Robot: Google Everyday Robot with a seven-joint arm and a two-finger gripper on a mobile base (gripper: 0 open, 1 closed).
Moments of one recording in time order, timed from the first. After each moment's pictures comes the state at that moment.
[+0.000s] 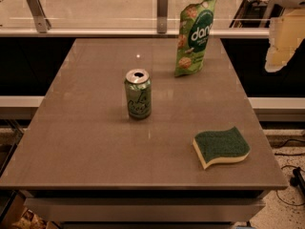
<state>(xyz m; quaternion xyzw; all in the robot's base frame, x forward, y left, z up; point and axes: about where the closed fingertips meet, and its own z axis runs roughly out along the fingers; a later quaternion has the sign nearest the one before) 0.523 -0.213 1.044 -0.70 0.66 -0.17 0.20</state>
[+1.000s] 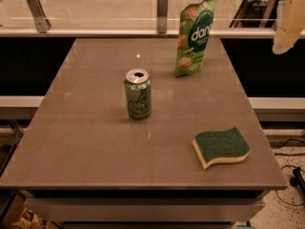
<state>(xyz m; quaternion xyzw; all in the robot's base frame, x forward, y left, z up) 0.558 -0.235 1.059 -0.71 0.65 -0.18 0.21</state>
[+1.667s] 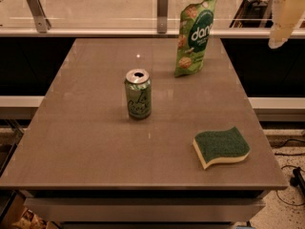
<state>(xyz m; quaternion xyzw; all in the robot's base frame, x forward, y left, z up) 0.591 -0.240 1.050 -0.73 0.63 -0.17 0.21</state>
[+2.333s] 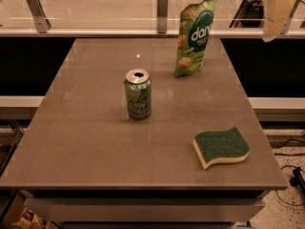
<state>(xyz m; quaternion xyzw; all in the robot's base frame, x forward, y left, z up) 0.623 -0.236 1.046 -0.76 0.60 -0.17 0.20</state>
